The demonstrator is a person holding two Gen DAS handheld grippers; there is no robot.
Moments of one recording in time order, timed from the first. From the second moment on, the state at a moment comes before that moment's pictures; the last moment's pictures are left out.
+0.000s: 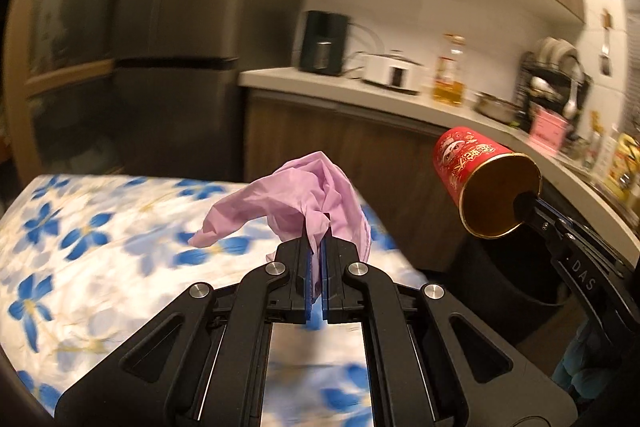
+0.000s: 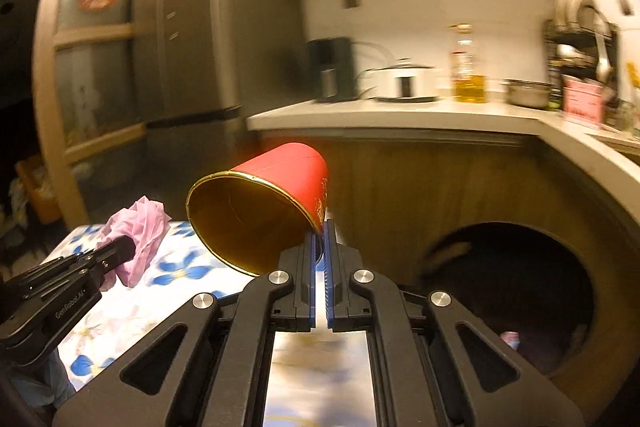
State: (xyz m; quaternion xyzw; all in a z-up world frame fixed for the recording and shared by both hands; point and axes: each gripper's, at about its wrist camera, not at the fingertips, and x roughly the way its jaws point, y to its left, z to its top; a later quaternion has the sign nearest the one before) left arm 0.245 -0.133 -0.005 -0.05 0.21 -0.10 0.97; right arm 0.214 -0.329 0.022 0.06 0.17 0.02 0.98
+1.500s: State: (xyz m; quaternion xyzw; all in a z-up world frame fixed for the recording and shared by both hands) left arm 0.225 -0.232 -0.018 0.03 0.21 -0.14 0.97; right arm 0.153 -0.412 0.002 0.10 0.21 -0.10 0.97
